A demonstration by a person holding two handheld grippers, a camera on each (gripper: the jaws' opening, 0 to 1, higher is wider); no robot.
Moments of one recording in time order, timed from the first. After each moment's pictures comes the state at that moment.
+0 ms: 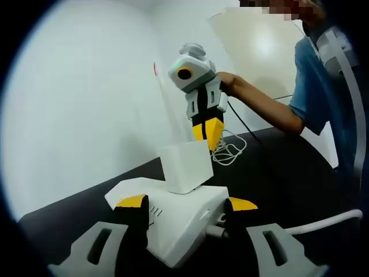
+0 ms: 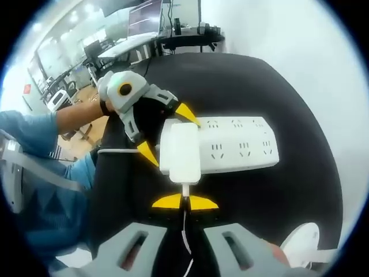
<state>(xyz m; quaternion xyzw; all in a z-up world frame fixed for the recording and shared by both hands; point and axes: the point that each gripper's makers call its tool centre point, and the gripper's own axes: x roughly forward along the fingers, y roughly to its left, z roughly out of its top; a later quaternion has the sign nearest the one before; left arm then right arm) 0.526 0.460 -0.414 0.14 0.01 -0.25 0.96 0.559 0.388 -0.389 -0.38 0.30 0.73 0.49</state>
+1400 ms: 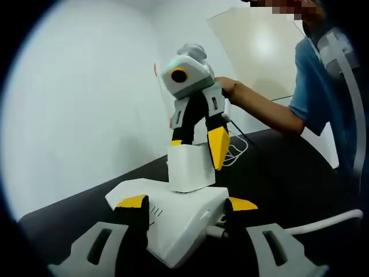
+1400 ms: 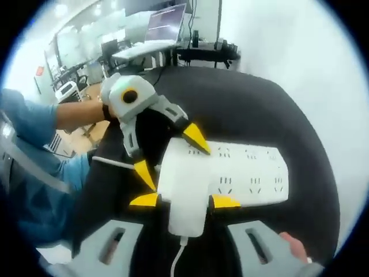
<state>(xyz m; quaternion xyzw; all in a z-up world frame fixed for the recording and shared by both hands) 0.526 0.455 -0.413 0.13 0.00 -0.24 0.96 0.548 0.425 -0.407 -0.41 0.22 0.75 0.47</state>
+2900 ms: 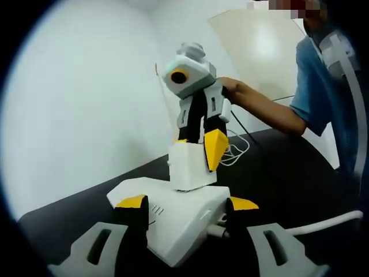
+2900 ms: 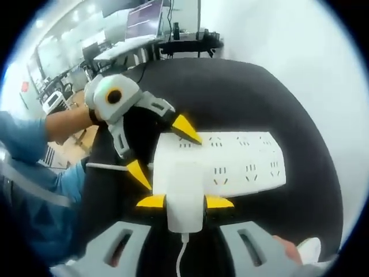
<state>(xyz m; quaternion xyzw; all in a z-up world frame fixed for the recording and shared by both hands) 0.528 0.453 -0.413 0.13 0.01 -0.24 0.96 0.549 0.432 -0.389 -0.34 0.26 0.74 0.52</state>
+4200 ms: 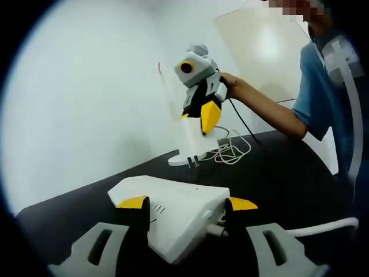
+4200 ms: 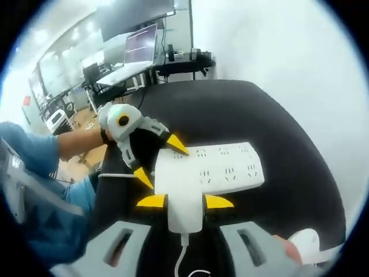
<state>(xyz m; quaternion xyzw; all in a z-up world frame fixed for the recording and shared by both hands) 0.527 0.456 -0.409 0.11 0.02 -0.23 0.97 0.580 0.400 -0.358 -0.29 0.27 0.74 0.54</state>
